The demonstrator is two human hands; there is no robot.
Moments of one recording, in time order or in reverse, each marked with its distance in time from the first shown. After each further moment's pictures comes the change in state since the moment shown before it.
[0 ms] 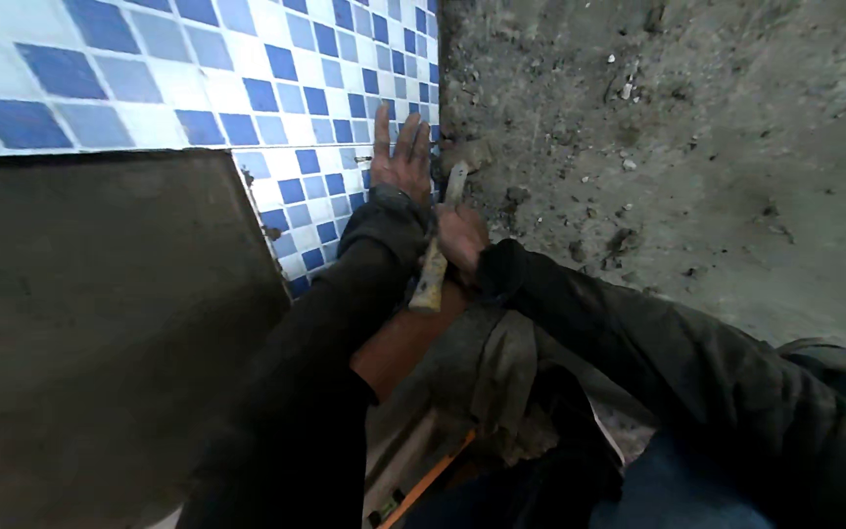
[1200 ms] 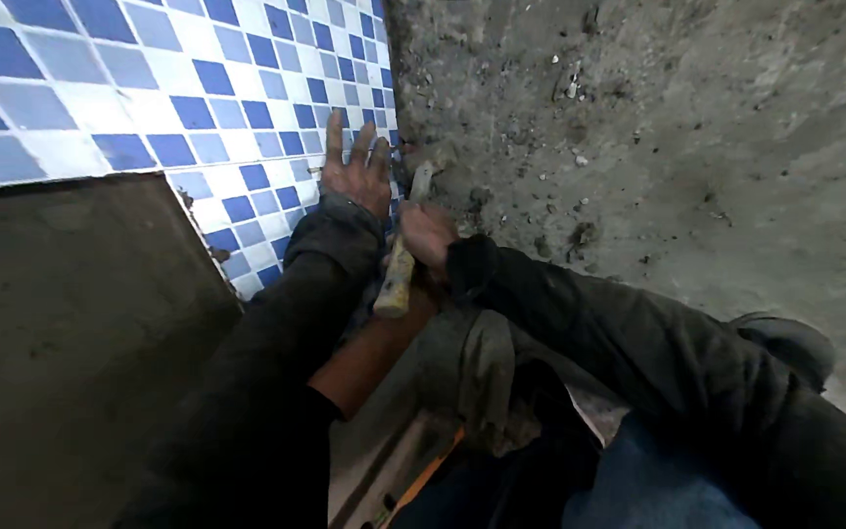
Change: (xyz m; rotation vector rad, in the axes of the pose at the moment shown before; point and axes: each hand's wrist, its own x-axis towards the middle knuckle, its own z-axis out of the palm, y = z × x) left_hand -0.005 -0.008 -0.016 0.028 -0.084 0.093; right_hand 0.001 -0.006 -0.008 0.166 -0.019 0.066
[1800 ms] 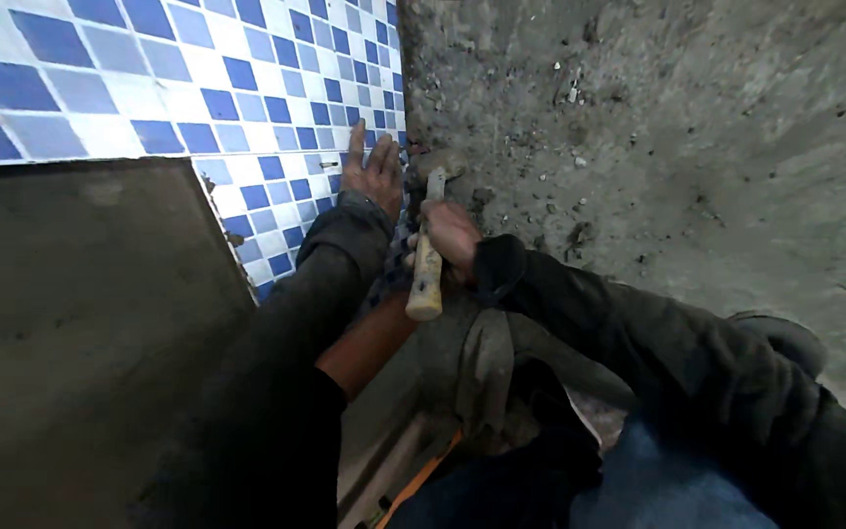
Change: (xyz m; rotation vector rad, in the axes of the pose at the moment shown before) left_hand 0.000 0.007 0.011 -0.002 0.027 0.036; right_hand -0.012 0.006 -0.019 -0.104 -0.043 -0.034
